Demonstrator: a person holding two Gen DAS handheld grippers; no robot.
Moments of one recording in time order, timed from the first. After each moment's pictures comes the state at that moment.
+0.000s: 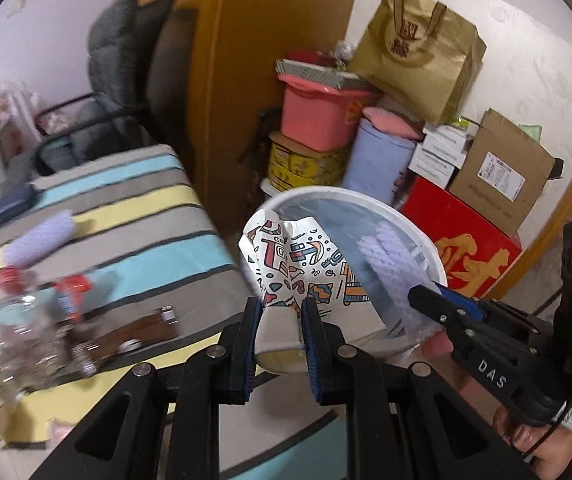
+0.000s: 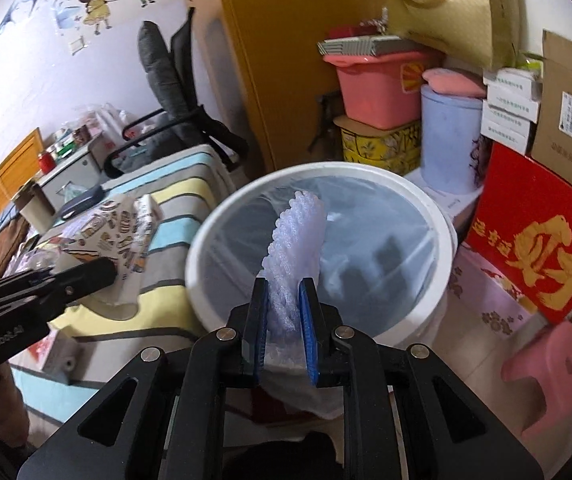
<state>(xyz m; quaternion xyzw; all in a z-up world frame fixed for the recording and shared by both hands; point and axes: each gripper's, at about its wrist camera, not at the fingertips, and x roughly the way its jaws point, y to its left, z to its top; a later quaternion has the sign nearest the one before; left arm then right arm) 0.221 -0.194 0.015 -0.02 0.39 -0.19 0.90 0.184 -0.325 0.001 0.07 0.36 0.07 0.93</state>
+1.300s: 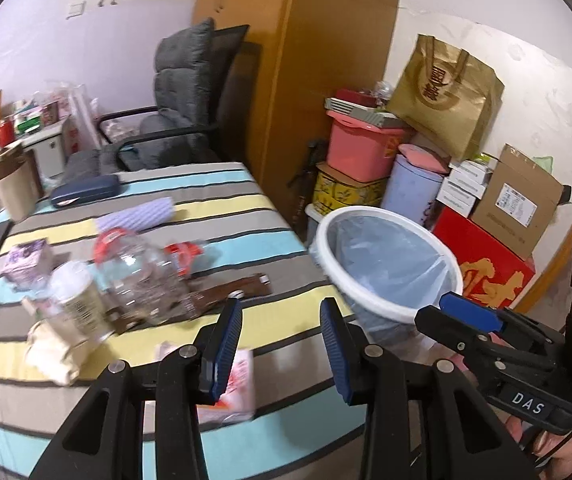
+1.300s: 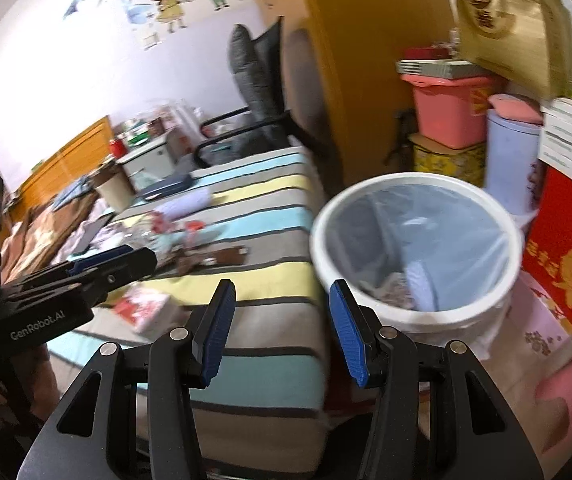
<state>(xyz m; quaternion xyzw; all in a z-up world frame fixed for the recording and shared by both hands) 0.132 -0.106 0.039 -0.05 0.34 -0.11 0.93 0.144 -0.276 0.020 0.06 0.33 0.20 0.92</state>
